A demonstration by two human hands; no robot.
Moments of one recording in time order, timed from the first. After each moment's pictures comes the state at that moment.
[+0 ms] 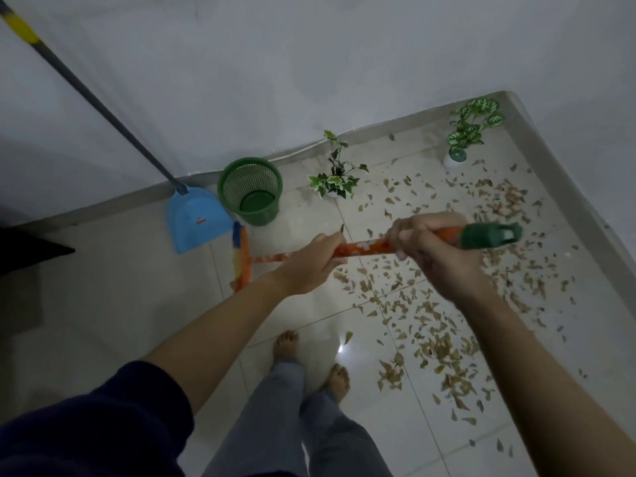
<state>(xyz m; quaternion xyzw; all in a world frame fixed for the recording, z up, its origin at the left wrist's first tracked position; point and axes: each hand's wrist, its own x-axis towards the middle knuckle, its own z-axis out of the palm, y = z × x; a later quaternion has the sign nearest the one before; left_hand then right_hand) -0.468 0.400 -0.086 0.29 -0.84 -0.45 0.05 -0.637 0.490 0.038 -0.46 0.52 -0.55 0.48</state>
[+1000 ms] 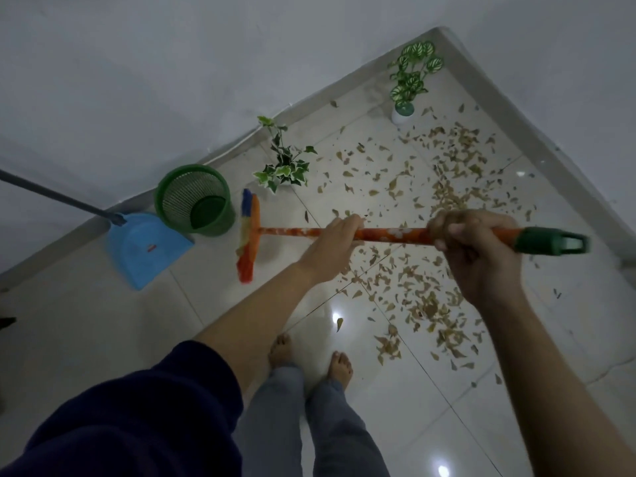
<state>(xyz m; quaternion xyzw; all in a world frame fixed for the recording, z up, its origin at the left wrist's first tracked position) -0.591 0.382 -0.121 0.23 -0.86 -0.46 0.02 -0.707 0.513 0.008 -0.27 0.55 -0.69 0.38</state>
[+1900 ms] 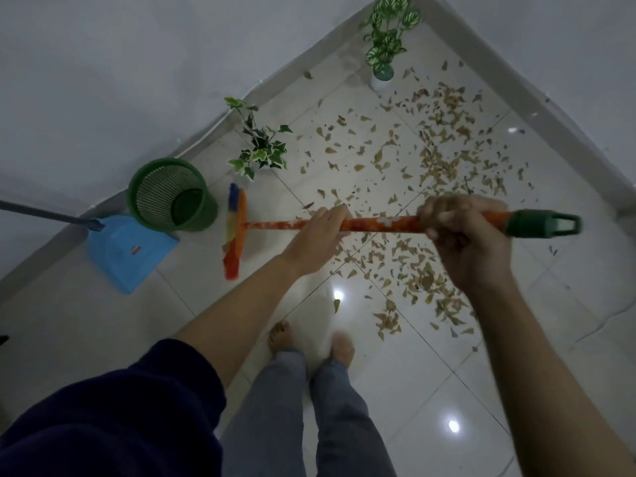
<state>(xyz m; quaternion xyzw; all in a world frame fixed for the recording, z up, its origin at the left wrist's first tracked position) -0.604 0.389 -0.142 0.19 -0.89 -0.42 -0.01 -0.723 0.528 -0.019 -0.23 0.52 -0.73 0.37</state>
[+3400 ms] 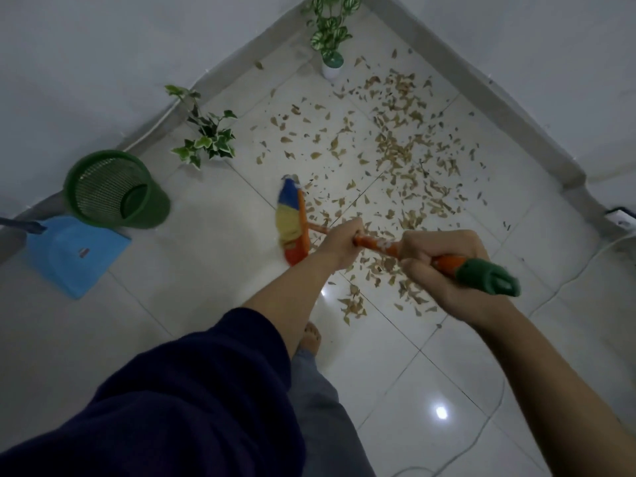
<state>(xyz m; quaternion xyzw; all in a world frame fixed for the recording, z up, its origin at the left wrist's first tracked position) -0.687 0.541 -0.180 0.26 -0.79 -0.54 -0.12 -0.730 0.668 -0.012 -0.42 0.68 -0.51 0.32</state>
